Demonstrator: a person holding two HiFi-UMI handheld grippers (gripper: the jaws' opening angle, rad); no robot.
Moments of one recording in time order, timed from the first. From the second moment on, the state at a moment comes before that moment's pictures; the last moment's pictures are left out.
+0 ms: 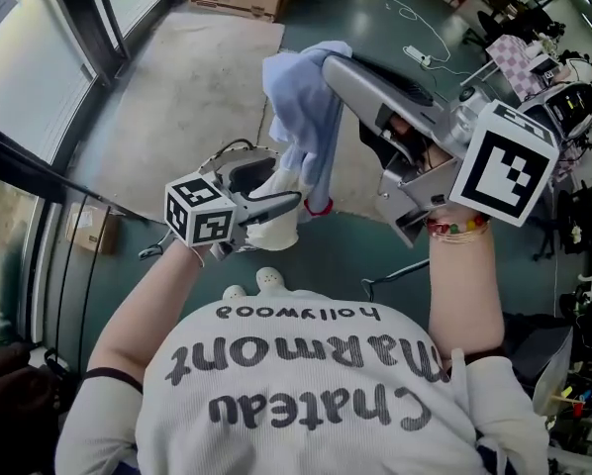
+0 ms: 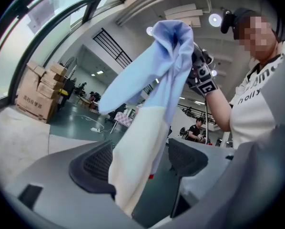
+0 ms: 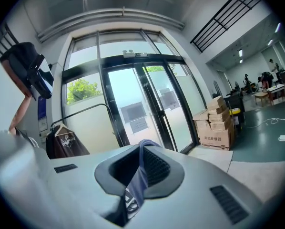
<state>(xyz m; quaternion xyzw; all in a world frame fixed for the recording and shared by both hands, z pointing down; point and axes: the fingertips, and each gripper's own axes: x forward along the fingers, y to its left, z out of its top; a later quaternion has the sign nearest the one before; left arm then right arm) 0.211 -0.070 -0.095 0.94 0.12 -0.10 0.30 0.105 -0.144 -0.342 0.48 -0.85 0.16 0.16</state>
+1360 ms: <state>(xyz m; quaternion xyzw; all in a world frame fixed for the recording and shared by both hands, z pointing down) 0.137 -0.113 -0.174 0.92 0.04 -0.18 0.36 0.306 -0.049 -0.041 0.55 -0.66 0.41 0.30</state>
